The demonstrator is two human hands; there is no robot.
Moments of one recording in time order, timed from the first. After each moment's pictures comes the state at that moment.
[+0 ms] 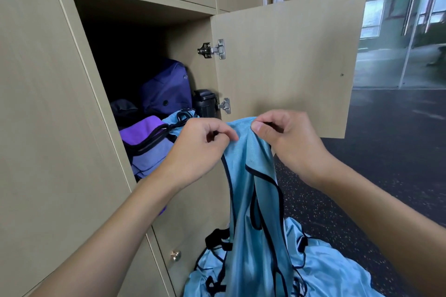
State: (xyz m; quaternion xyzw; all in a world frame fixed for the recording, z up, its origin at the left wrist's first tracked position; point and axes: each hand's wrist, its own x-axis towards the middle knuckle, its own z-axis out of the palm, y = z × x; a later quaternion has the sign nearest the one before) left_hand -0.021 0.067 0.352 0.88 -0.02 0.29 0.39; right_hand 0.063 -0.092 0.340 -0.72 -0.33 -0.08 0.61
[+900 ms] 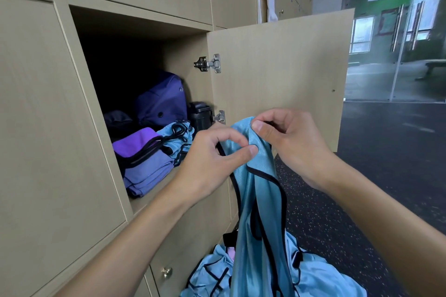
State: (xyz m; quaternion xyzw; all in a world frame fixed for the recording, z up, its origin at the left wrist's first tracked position) left_hand -0.013 0.043 0.353 0.83 -0.09 0.31 0.46; right_hand 0.065 -0.105 0.365 -0.68 -0.38 -0.09 0.62
